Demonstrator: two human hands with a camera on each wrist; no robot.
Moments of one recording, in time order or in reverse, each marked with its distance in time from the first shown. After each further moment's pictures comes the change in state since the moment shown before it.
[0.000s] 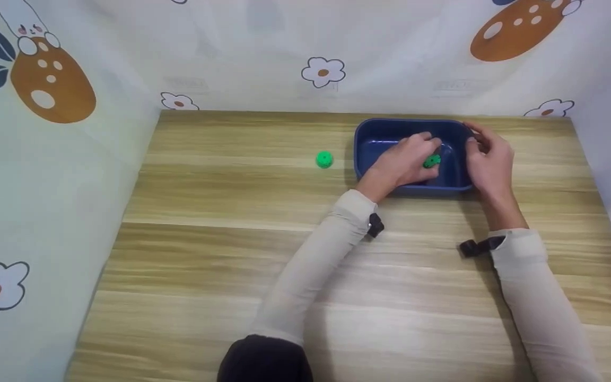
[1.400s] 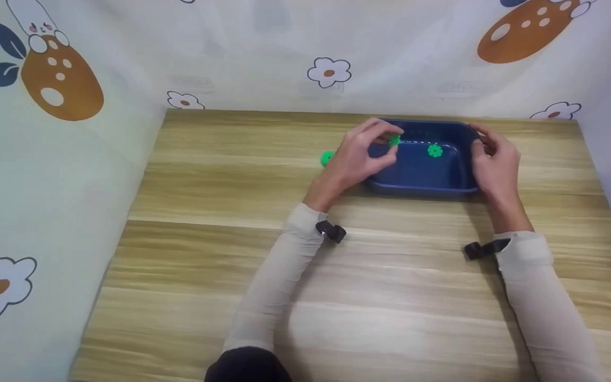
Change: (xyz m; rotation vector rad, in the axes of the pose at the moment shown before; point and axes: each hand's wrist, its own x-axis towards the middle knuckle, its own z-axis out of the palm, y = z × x) left_hand -0.088 -0.054 -0.026 -0.571 0.510 0.041; right_hand -0.003 -0.002 -0.001 -0.001 0.003 0.004
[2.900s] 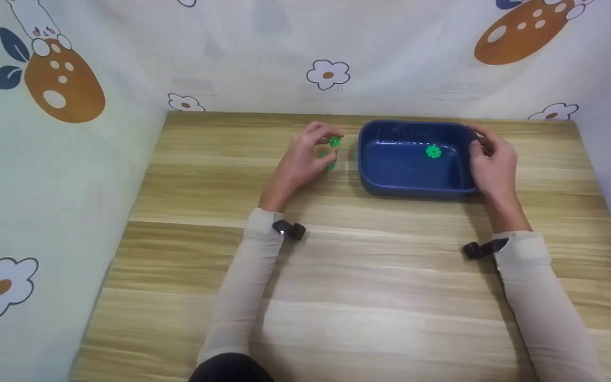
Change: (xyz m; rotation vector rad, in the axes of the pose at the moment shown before) left_hand -0.045 -0.040 -0.074 0.068 0.019 -0.180; right_hand 0.002 0.003 0.001 0.003 0.021 -0.039
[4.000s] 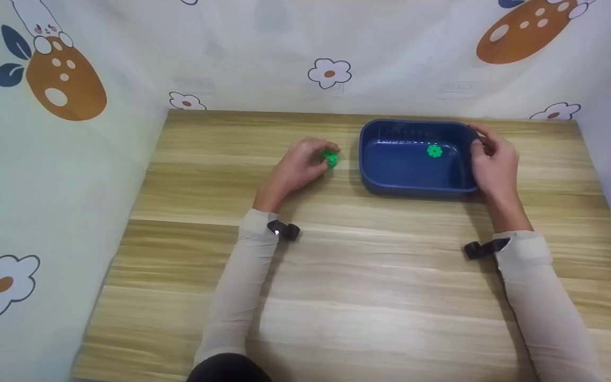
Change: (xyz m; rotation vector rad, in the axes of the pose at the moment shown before) left_hand -0.011 -0.017 -0.009 0.143 -0.225 -0.095; right_hand -0.001 0.000 0.000 0.012 -0.018 0.041
